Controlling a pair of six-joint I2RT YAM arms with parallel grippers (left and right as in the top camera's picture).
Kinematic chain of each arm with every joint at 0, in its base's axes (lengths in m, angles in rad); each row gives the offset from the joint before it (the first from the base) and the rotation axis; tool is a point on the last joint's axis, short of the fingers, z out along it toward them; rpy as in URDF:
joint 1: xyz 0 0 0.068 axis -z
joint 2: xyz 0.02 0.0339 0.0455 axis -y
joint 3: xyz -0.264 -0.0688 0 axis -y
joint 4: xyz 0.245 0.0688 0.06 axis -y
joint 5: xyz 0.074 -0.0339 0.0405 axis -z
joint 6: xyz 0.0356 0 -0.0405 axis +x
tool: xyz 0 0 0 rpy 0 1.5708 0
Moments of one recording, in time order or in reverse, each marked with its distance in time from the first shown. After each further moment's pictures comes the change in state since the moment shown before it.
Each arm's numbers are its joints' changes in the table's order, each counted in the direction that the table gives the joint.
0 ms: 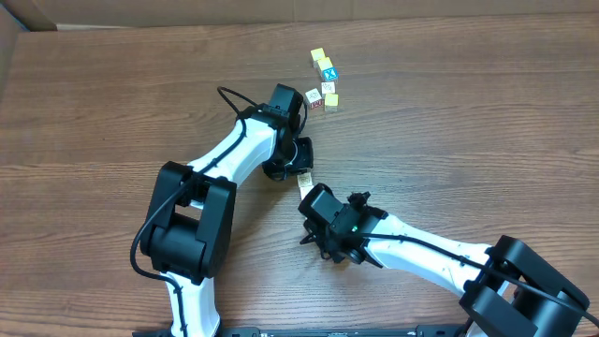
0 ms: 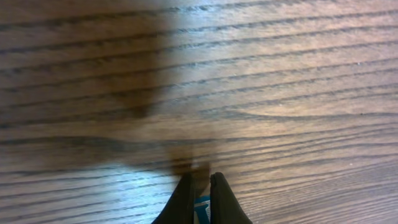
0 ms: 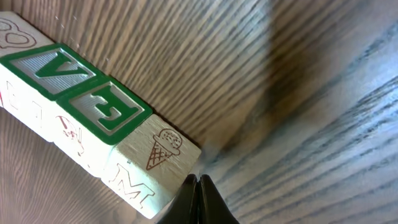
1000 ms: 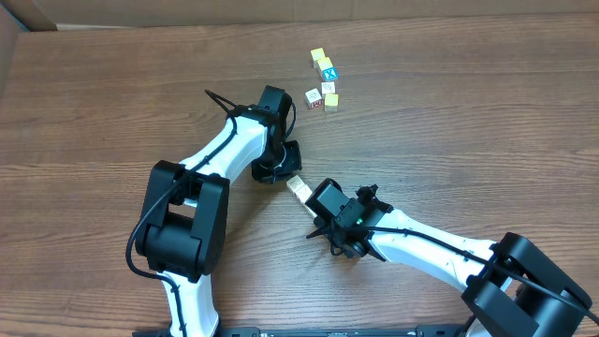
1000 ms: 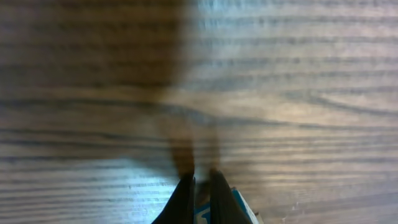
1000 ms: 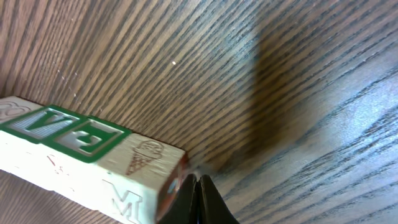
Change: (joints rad) left arm -0.049 0.000 -0.005 -0.093 -0.026 -0.015; right arm 0.044 0.000 0.006 -0.076 0.058 -0.128
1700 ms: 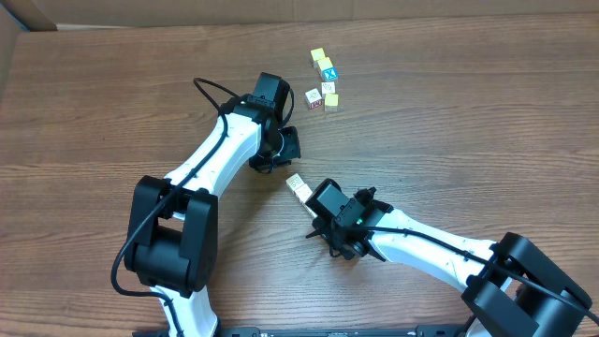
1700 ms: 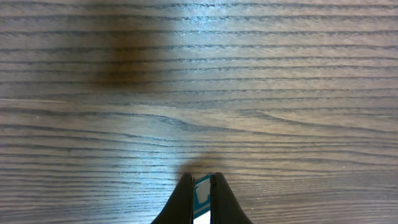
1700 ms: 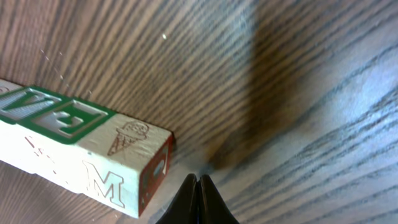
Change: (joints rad) left arm -0.002 0.089 0.035 0.002 -0.064 -0.030; right arm 0.000 0.000 0.000 -0.004 -0.051 0.012
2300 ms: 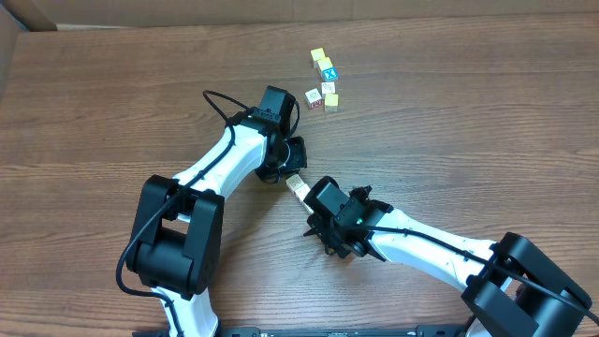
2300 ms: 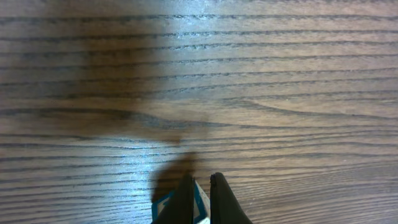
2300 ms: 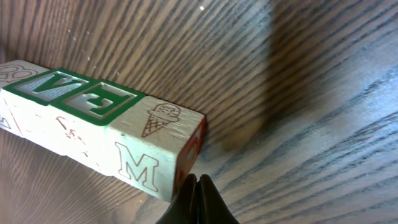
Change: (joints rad) left arm 0.028 0.005 -0.105 0.130 0.055 -0.007; right arm 0.000 0.000 0.000 0.063 -0.047 0.026
